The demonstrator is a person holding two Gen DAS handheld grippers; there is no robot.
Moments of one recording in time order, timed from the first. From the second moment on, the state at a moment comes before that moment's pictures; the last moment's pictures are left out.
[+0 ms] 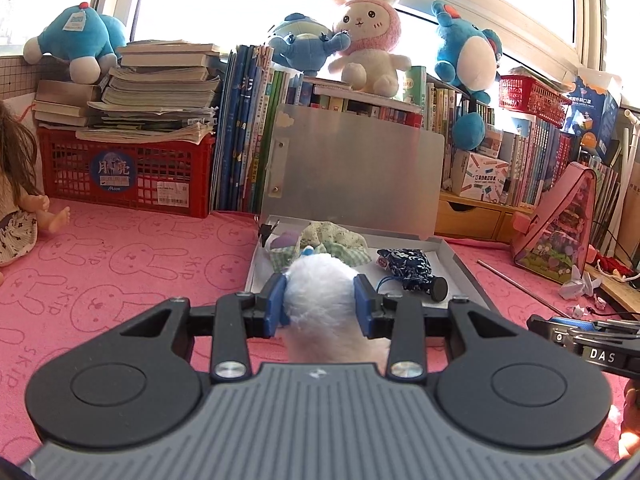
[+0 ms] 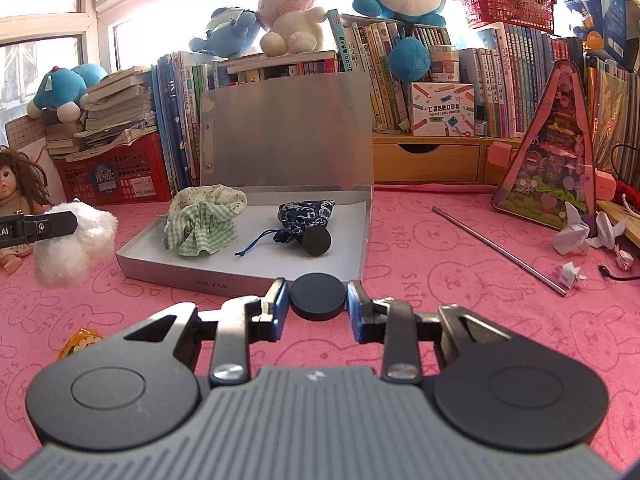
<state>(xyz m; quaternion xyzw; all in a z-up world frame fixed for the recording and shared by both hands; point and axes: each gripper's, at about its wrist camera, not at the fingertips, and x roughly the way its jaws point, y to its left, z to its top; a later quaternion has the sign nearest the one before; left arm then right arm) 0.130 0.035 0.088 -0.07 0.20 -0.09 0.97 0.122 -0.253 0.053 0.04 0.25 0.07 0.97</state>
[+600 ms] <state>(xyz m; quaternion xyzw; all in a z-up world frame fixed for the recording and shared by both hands) 0.251 0.017 0.065 -0.07 0.29 -0.08 0.95 0.235 -0.257 0.041 0.09 0.33 0.08 0.94</state>
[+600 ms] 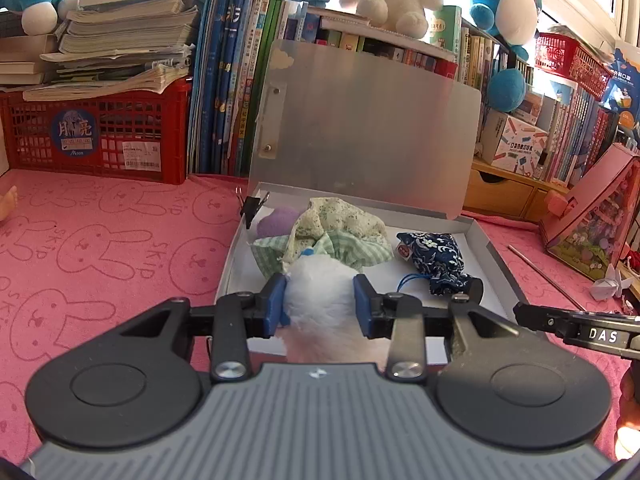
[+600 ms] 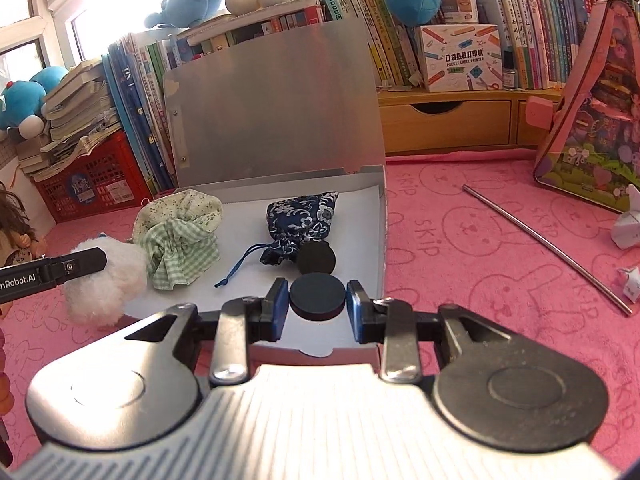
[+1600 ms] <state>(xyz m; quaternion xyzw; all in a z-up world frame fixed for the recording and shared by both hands) 0.327 -0.008 0.039 -0.01 0.32 -0.04 0.95 0.305 -0.248 0.012 0.10 0.40 0.07 0.91</state>
